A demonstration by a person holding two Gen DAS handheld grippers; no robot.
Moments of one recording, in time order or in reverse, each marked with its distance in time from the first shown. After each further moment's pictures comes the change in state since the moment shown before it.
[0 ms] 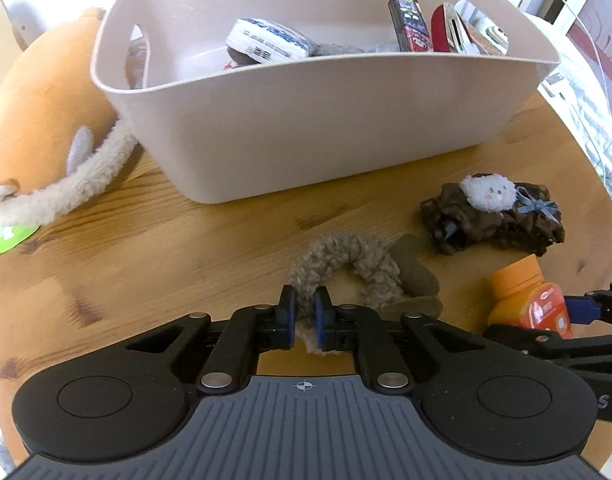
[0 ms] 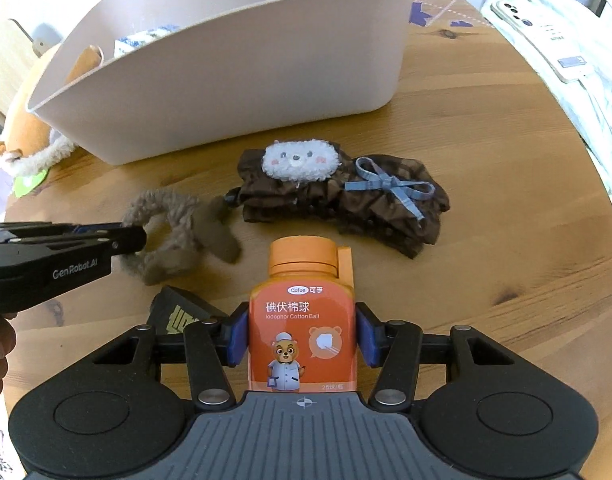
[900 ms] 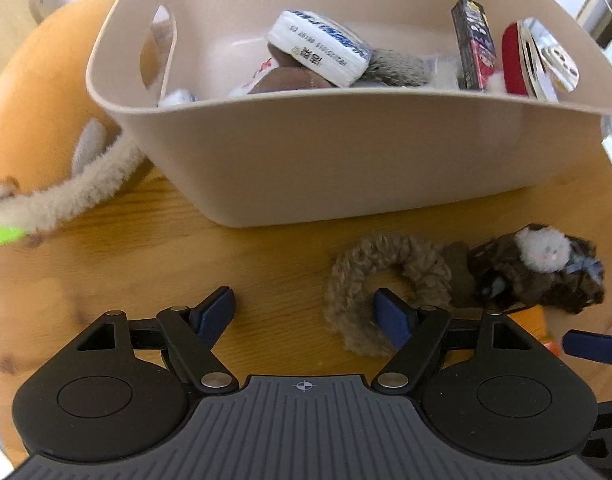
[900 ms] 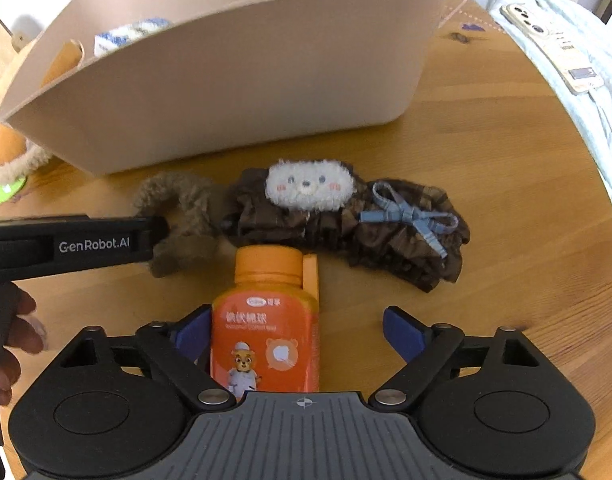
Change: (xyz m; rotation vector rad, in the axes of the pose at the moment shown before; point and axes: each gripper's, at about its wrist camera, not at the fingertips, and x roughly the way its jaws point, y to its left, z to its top) left arm 0.039 0.008 0.016 -0.082 0.023 0.088; right arm 0.028 0.014 0.027 -0.006 0.042 -0.063
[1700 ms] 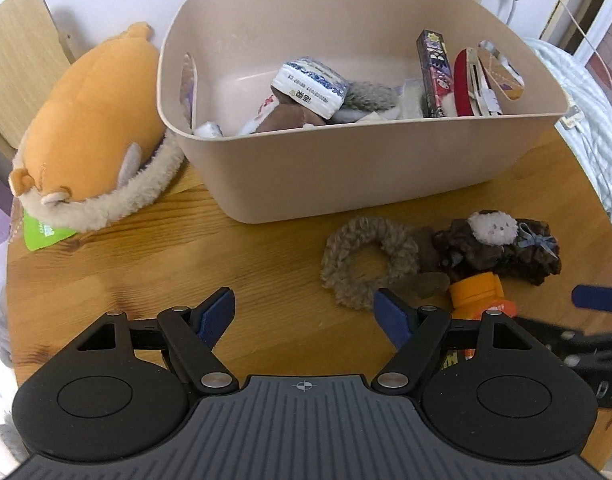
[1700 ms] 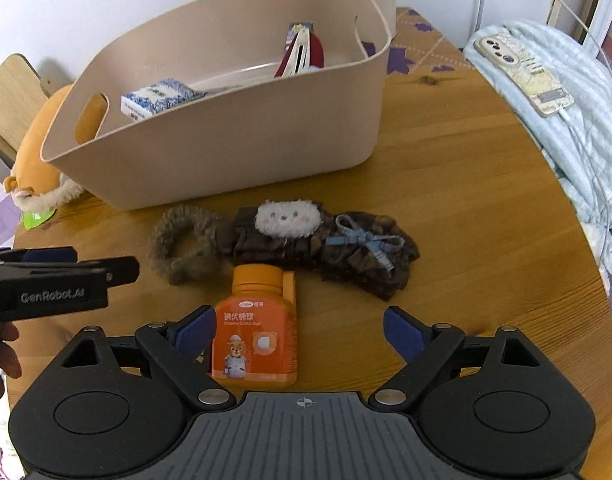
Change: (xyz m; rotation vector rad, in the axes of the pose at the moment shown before) left arm -0.050 0.007 -0.017 -0.001 -0.046 -0.024; right arm -0.048 -0.023 -0.011 0.037 -0.132 0.042
